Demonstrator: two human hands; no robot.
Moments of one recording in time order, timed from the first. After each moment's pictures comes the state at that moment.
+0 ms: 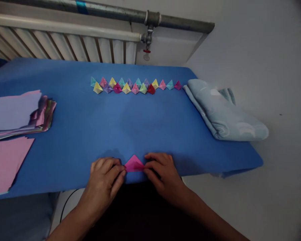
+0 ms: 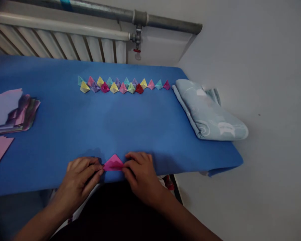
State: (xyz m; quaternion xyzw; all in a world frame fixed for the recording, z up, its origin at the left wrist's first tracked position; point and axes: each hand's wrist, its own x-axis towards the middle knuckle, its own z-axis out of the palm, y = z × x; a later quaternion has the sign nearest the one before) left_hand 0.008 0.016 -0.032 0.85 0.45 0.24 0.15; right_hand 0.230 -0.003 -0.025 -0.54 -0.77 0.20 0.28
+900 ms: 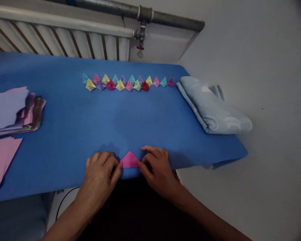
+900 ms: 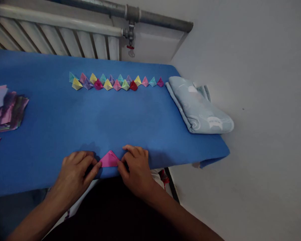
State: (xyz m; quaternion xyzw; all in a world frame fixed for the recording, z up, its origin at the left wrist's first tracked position) left_hand 0.018 0.020 -0.025 0.84 0.50 0.18 0.13; right_hand 0.217 -0.007 -0.026 -0.61 -0.72 0.16 0.27
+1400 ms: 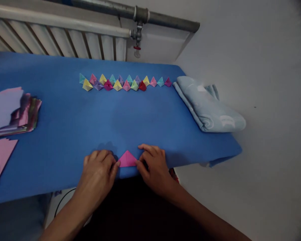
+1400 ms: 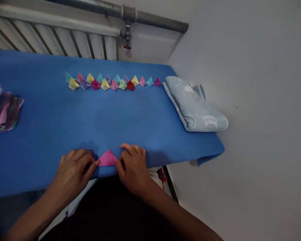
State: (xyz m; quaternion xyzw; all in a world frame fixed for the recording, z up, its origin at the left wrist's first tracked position) left_hand 0.019 0.025 -0.022 0.85 0.51 0.12 0.11; right_hand 0.214 -0.006 -0.026 -0.62 -0.72 0.15 0.27
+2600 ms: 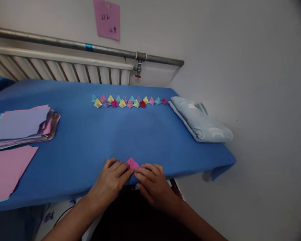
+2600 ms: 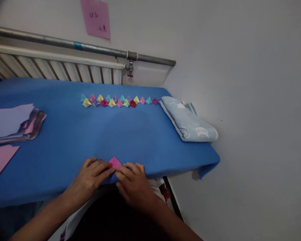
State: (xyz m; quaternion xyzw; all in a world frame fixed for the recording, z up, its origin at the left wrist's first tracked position) left_hand 0.015 0.024 -0.041 0.93 0.27 0.25 0.01; right_hand 0.218 -0.037 -0.031 -0.47 -0.85 0.04 0.24
